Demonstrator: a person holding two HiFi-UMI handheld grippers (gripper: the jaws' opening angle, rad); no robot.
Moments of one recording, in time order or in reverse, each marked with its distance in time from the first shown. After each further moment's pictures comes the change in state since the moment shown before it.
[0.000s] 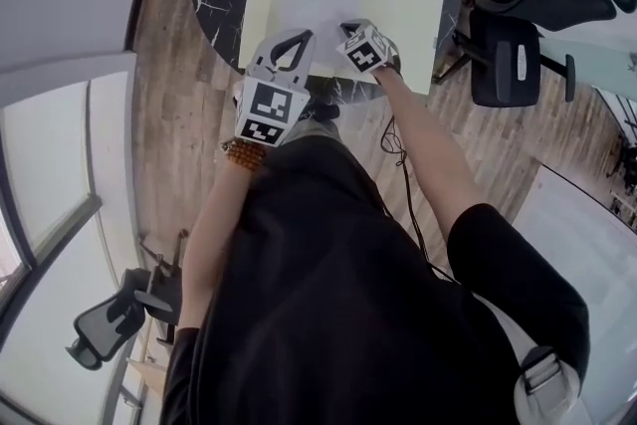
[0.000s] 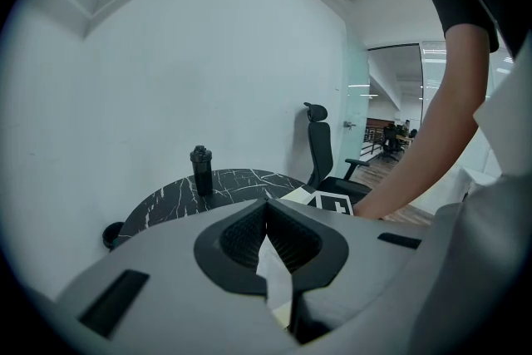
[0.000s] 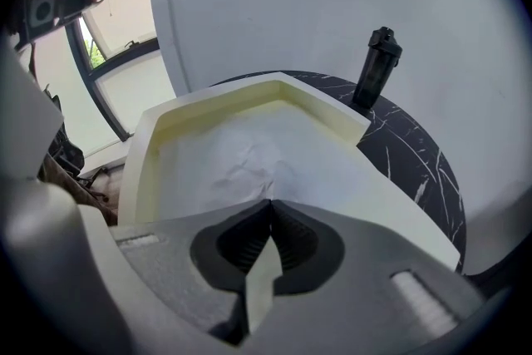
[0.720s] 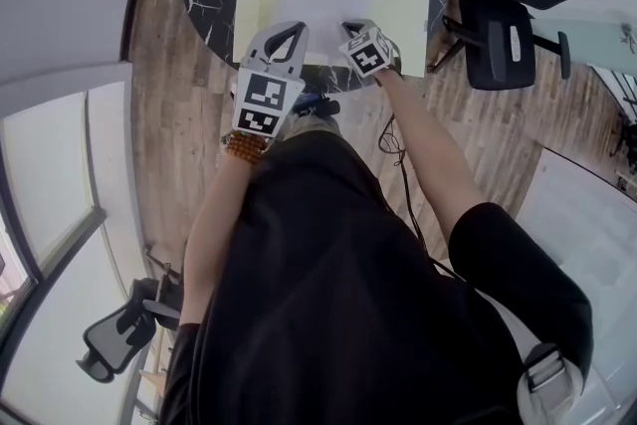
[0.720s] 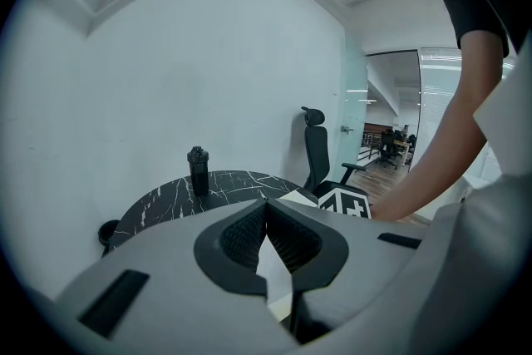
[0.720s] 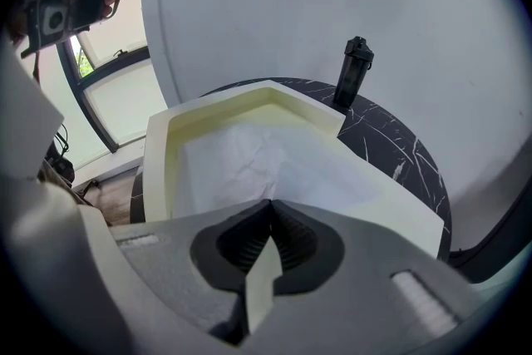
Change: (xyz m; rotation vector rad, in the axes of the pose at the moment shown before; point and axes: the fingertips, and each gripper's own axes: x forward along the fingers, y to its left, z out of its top) left arm -0.012 -0.016 -0.003 -0.023 -0.019 -0.019; right arm -0.036 0.010 -0.027 0.084 -0.038 -0.077
